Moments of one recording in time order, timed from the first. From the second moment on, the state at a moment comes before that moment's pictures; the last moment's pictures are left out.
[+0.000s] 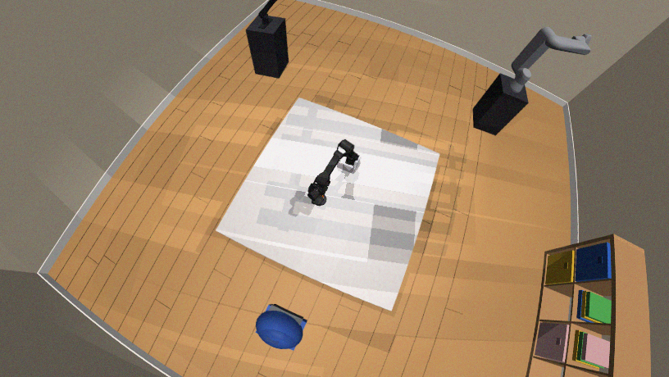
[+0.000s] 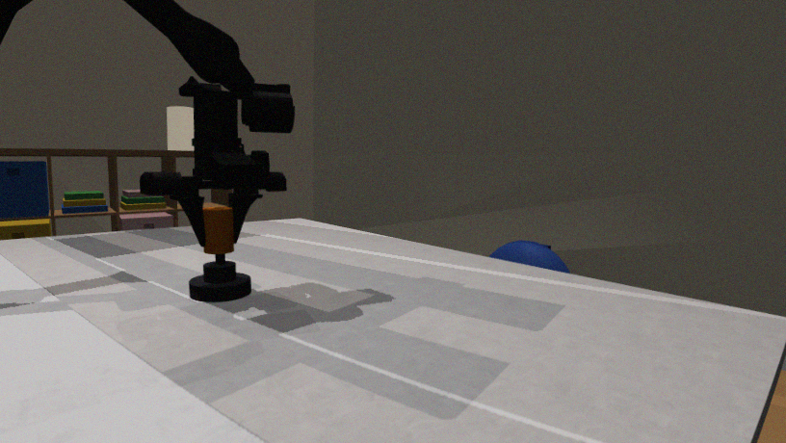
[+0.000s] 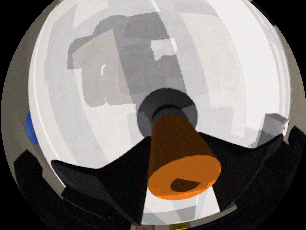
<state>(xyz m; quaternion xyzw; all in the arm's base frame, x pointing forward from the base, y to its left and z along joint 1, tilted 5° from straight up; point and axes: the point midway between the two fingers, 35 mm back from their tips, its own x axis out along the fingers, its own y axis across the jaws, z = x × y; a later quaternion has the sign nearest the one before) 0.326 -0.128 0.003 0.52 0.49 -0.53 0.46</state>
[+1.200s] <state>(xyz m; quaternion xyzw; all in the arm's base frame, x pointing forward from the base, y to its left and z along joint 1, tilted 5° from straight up) 0.326 -0.128 0.003 0.56 0.44 -0.58 0.40</state>
